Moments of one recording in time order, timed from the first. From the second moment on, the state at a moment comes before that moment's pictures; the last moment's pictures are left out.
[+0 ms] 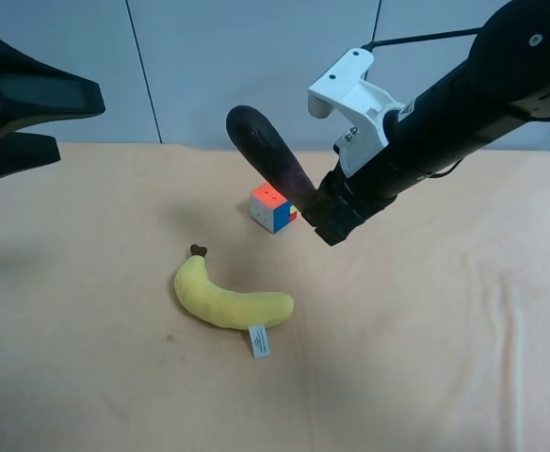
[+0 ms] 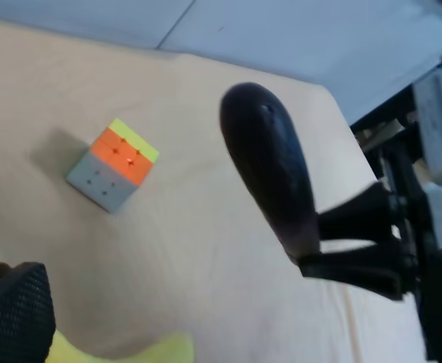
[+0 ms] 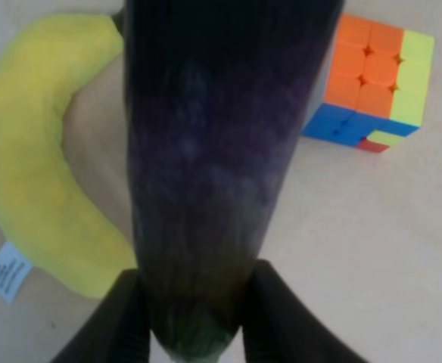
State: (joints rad) left arm -0.06 0.94 -0.57 -1.32 0.58 0.85; right arm 0.55 1.52 -0.94 0.47 0.50 -0.87
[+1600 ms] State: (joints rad) left arm -0.40 1.31 -0.70 -1.73 0.29 1.32; right arm 0.55 1.52 -0.94 0.47 0.50 -0.87
